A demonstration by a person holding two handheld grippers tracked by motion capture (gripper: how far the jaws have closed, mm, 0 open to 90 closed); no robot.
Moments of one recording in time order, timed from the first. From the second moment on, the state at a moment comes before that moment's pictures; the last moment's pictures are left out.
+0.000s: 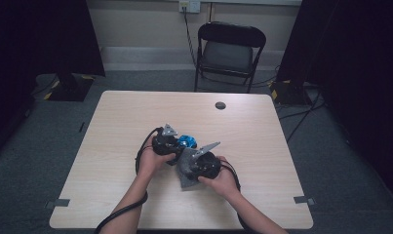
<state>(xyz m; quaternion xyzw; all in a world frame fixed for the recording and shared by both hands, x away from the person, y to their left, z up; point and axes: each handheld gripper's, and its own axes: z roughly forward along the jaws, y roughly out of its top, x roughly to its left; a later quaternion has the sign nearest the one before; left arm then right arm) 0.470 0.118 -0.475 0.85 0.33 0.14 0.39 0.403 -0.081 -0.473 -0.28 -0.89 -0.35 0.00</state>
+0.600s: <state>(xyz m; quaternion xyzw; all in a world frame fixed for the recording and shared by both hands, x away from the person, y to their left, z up) 0.469 0.117 -0.476 0.84 0.34 0.14 0.39 0.390 -0.064 -0.473 -0.25 -0.90 -0.35 0.02</state>
